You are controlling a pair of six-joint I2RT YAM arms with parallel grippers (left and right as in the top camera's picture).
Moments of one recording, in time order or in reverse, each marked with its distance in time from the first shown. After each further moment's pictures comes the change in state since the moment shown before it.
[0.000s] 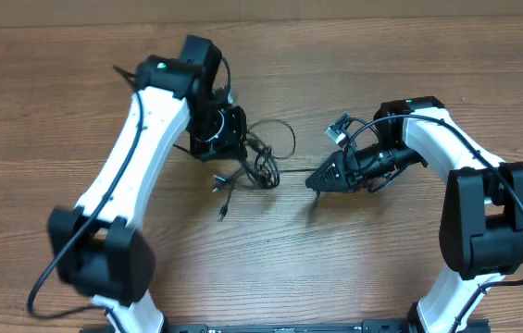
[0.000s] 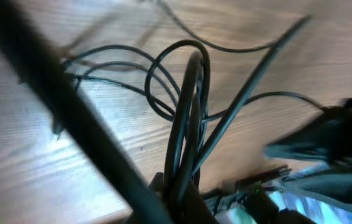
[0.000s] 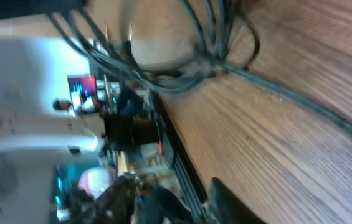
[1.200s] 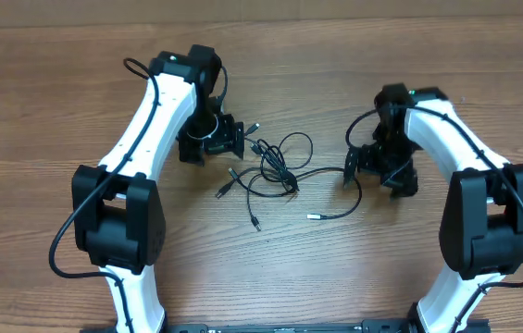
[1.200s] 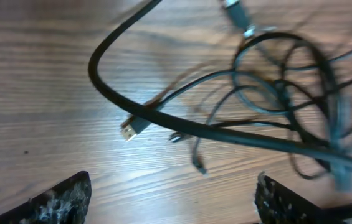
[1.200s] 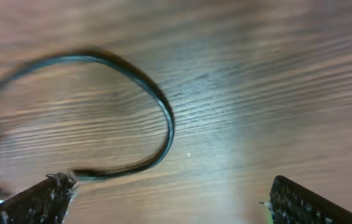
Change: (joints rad) left arm 0.044 0.163 0.054 -0.020 -0.191 0.127; right arm 0.000 0.000 0.132 0.047 1.003 0.880
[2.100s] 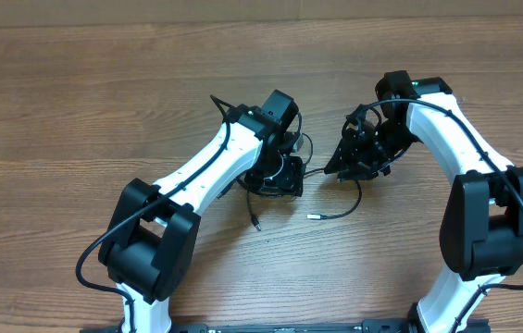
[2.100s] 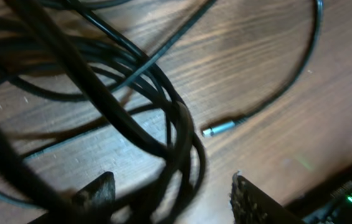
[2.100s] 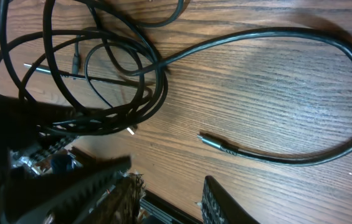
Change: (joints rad) left arm -0.326 -0.071 -0.313 0.412 0.100 -0.006; right arm 0.002 -0.006 0.012 0.039 -0.480 -0.205
